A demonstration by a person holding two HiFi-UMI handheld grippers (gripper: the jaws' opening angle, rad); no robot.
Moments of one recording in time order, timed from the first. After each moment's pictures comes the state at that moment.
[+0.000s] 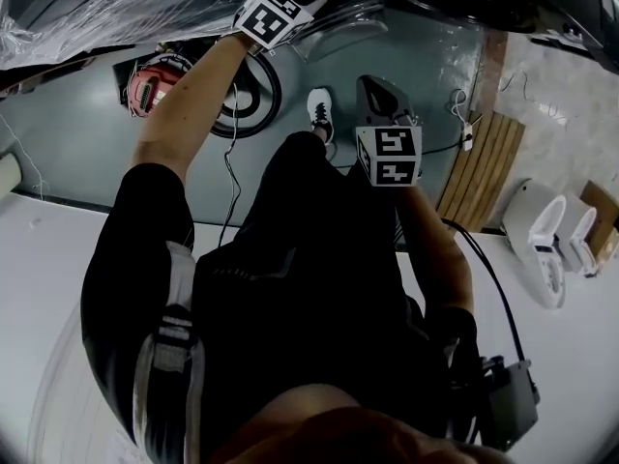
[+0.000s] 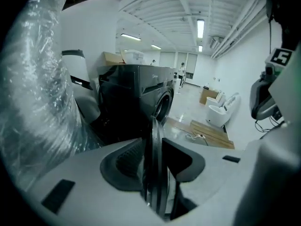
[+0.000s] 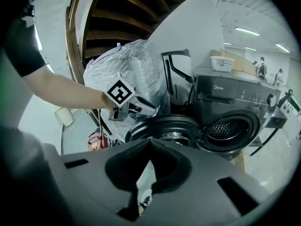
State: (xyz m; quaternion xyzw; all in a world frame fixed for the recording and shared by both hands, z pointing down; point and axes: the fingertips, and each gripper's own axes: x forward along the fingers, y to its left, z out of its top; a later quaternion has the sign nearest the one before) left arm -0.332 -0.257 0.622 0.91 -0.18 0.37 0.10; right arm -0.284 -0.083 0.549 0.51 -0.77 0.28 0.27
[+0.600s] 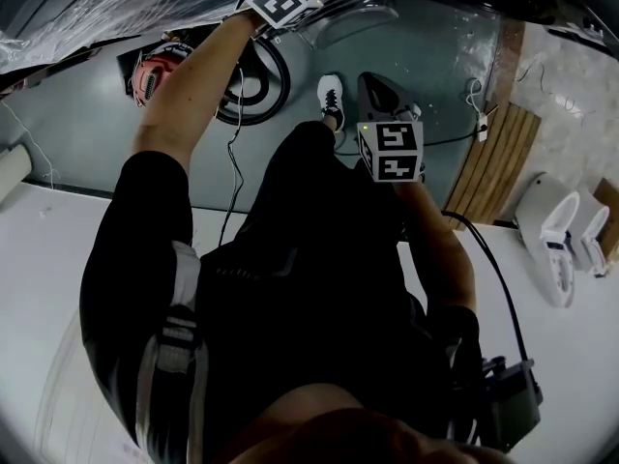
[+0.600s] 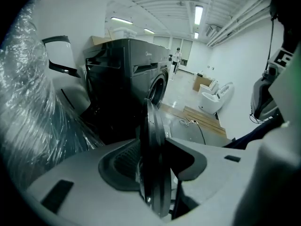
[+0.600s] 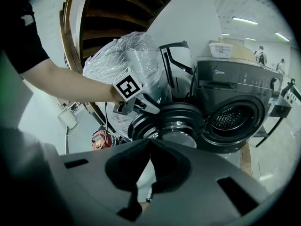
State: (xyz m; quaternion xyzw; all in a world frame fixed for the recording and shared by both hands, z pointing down) left arm -0.324 -0.250 0.670 0.88 -0.12 0.44 0.12; right arm -0.289 -0.070 0.585 0.49 -0.77 0.32 0.26
